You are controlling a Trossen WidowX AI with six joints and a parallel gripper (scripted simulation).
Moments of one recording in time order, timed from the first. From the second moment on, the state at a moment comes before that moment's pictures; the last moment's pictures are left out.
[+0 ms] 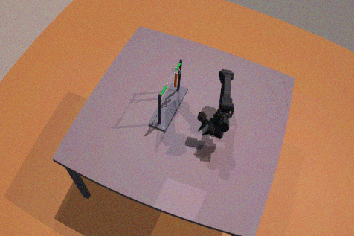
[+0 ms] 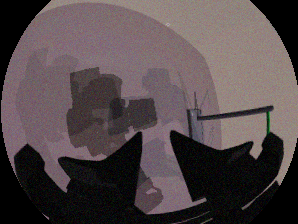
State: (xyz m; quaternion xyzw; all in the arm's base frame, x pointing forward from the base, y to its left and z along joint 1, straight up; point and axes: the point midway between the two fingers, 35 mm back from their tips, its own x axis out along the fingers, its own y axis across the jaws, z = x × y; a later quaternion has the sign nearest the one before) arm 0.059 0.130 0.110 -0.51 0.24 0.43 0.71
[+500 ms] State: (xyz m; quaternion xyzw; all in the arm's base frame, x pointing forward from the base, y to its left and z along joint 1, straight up) arm 0.084 0.123 0.082 -0.39 0.37 0.37 0.76
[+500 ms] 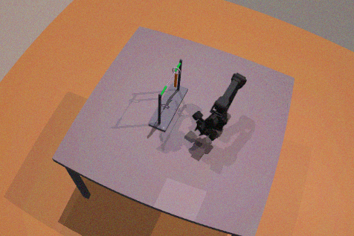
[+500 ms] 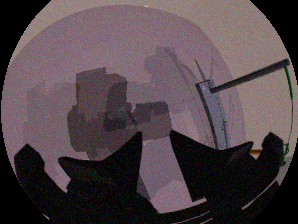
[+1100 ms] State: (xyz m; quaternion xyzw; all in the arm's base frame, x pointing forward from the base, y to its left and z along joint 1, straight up) arm 0.125 0.115 0.064 -0.21 0.44 0.31 0.82
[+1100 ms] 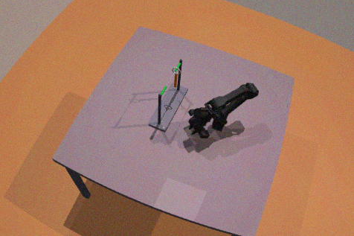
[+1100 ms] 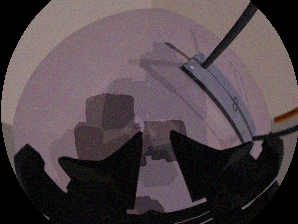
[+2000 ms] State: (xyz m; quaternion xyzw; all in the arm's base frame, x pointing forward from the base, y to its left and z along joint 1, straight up) arm 0.199 0.055 0.071 0.00 0.35 0.19 0.92
